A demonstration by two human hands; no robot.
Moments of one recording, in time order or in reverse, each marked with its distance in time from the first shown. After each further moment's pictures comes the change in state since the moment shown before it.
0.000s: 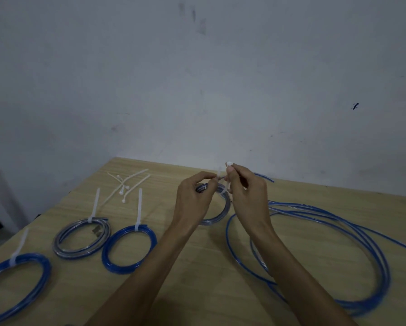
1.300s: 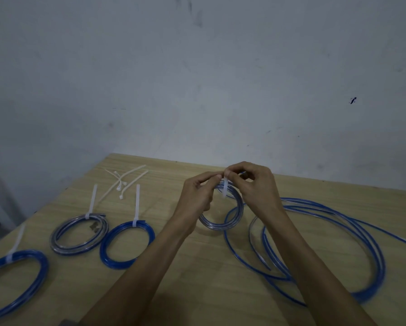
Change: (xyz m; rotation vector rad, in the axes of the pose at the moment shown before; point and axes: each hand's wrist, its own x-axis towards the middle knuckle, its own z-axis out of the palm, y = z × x) left_hand -0.004 0.014 0.006 -0.383 -0.144 -0.387; right_hand 0.019 0.004 -0.029 -0.237 -0.156 -0.026
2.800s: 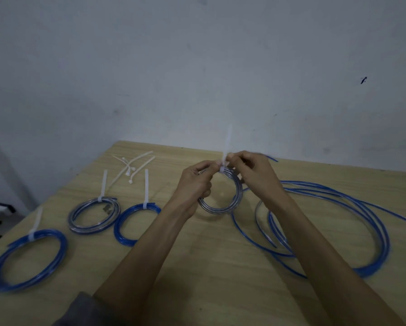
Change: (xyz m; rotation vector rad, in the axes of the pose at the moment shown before) left_hand -0.009 -0.002 -0.020 -0.057 -0.029 -0.086; right_hand -0.010 -0.005 0.010 0.129 -0.158 0.150
